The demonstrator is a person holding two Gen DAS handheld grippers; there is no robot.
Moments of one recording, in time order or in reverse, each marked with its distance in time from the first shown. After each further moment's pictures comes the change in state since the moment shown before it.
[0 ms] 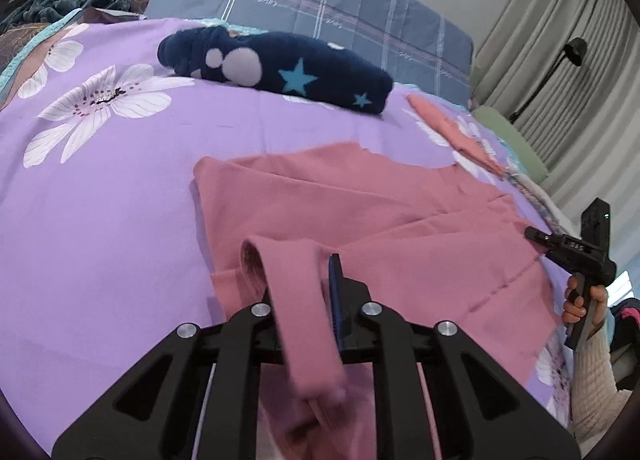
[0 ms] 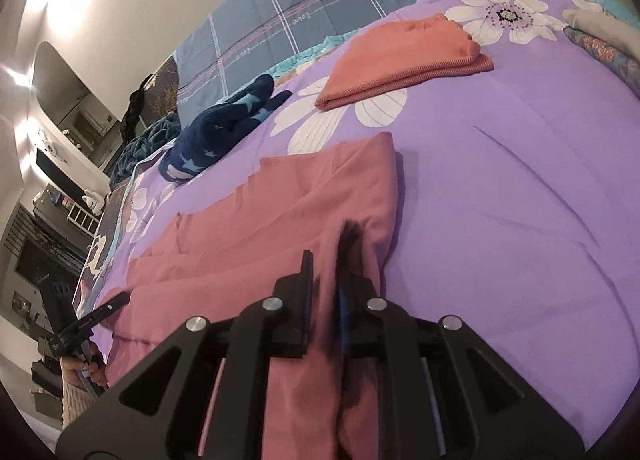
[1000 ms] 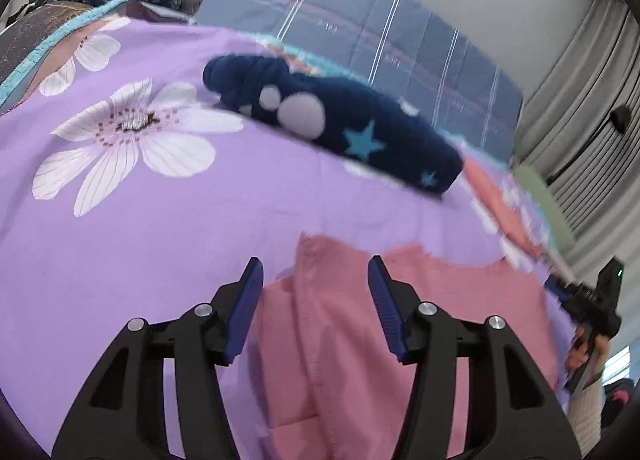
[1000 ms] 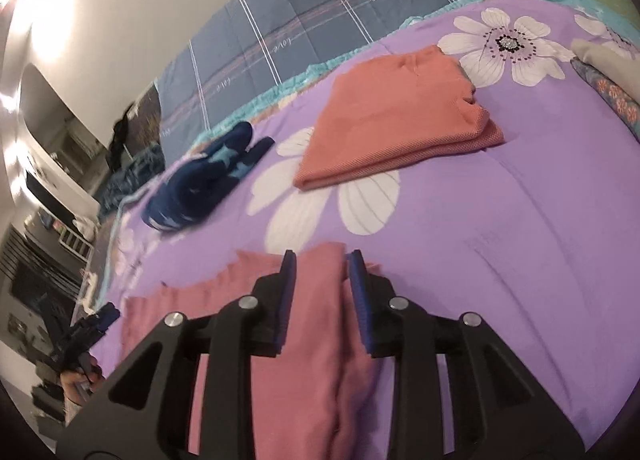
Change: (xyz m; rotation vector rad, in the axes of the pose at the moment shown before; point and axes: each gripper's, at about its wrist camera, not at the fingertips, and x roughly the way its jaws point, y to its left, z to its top) left arm 0.037 0.042 0.072 -0.169 -0.047 0.109; right arm 0.037 -0.018 0.086 0.054 -0.035 -0.050
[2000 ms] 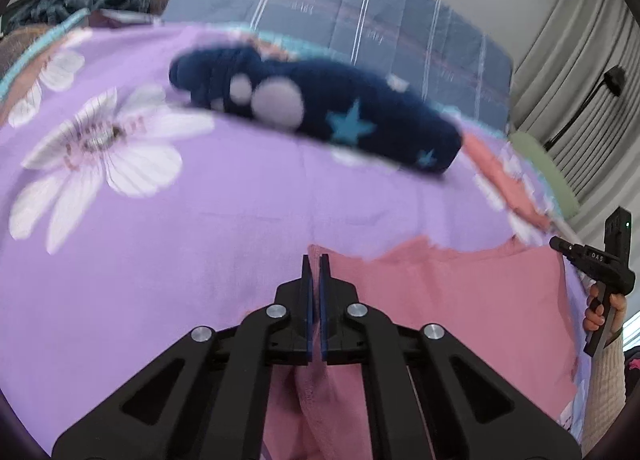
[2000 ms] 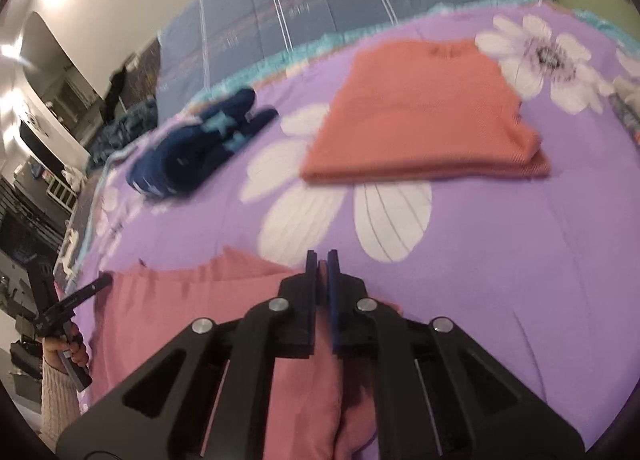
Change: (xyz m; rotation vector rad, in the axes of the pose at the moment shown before) left arm 0.014 -0.014 0.013 0.105 0.006 -0.021; right arm 0.016 0.027 0.019 -0.130 0.039 0.002
